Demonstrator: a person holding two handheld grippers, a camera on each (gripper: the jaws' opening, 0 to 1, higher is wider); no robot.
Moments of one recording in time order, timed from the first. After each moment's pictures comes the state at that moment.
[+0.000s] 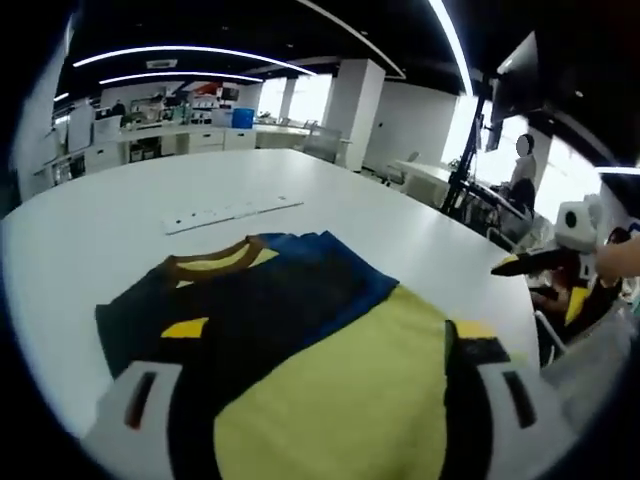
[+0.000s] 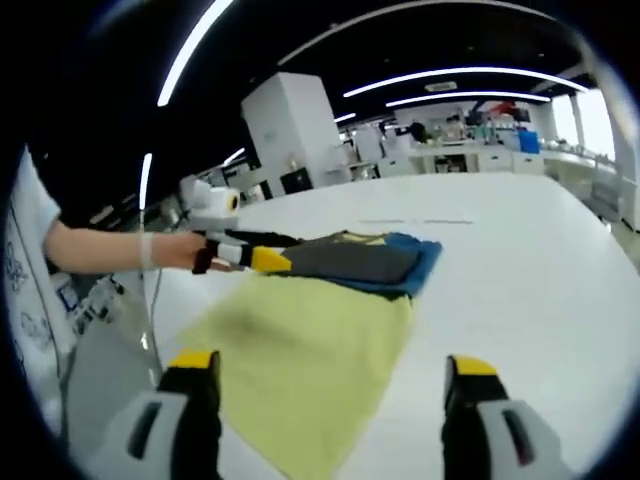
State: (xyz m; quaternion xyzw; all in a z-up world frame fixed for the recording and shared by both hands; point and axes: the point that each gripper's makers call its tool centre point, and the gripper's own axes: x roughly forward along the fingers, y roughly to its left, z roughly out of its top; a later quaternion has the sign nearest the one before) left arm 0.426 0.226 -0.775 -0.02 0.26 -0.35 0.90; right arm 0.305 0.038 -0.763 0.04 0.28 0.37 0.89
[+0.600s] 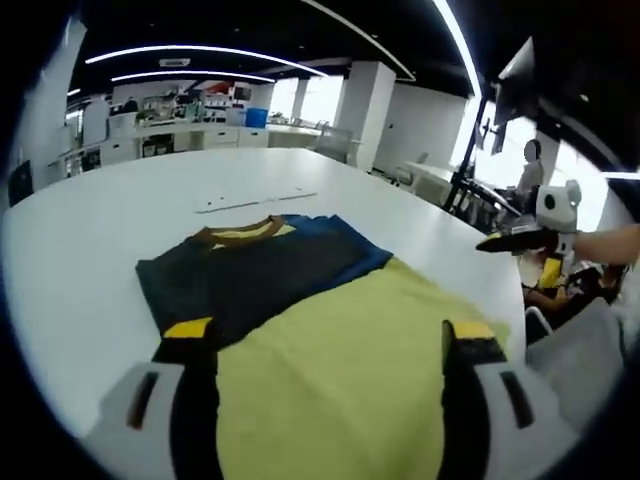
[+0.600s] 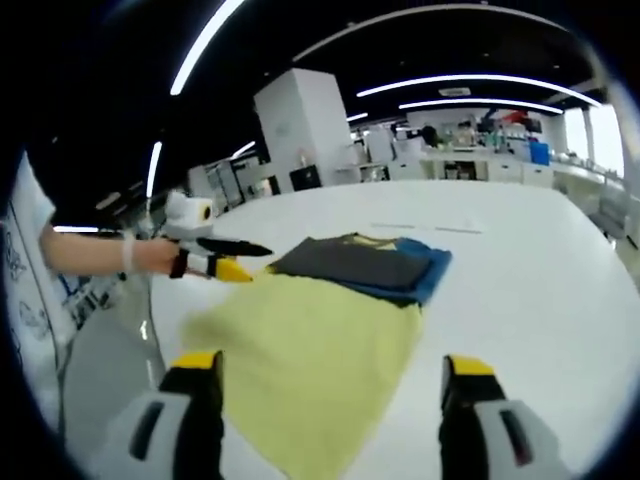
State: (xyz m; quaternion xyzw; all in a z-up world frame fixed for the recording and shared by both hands) left arm 0.367 0.282 -0.776 -0.03 0.26 -0.32 0.91; right arm 0.301 0.049 -0.756 0.02 0.27 0.38 0.88
